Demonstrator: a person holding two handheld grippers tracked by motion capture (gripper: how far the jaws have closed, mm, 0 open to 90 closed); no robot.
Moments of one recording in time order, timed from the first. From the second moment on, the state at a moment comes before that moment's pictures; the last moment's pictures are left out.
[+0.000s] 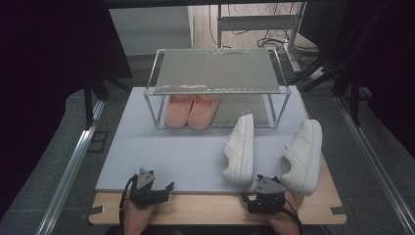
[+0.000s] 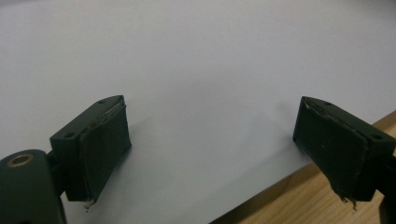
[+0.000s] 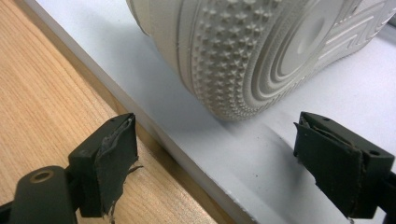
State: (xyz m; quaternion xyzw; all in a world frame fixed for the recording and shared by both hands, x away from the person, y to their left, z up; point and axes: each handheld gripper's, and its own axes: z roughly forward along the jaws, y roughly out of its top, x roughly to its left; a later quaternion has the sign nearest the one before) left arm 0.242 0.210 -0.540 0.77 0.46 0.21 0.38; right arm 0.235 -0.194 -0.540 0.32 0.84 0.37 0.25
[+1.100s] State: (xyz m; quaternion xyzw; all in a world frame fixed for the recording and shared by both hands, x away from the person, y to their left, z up) left arm 0.241 0.209 -0.540 0.77 0.47 0.22 0.38; right arm 0.228 -0.213 -0.509 0.39 0.82 0.38 0.18
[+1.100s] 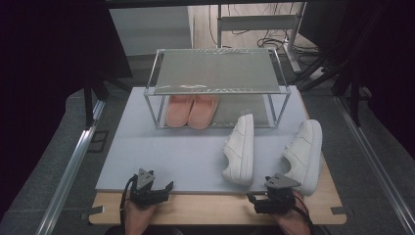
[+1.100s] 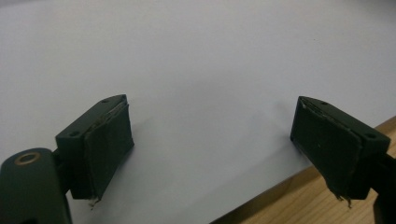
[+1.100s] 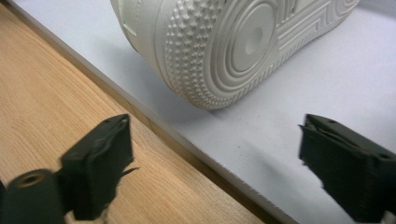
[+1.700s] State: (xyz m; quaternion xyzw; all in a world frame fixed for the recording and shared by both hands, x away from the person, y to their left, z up) left arm 0.241 0.209 -0.540 0.77 0.47 0.22 0.38; right arm 0.240 -0.223 -0.475 0.41 0.81 0.40 0.15
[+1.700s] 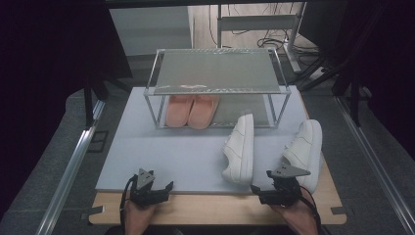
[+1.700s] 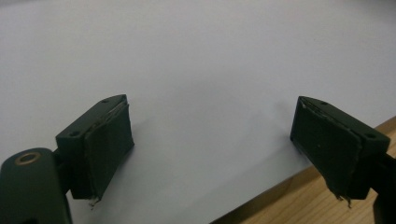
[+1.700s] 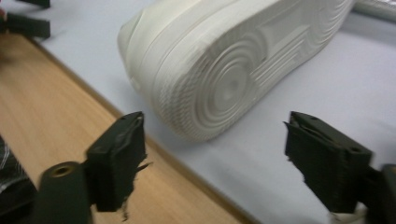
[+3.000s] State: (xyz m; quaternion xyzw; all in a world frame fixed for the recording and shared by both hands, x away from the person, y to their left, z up) left arm 0.242 0.209 -0.540 0.77 0.47 0.22 0.38; right arm 0.299 -0.199 -0.439 0.40 0.80 0.41 0.17
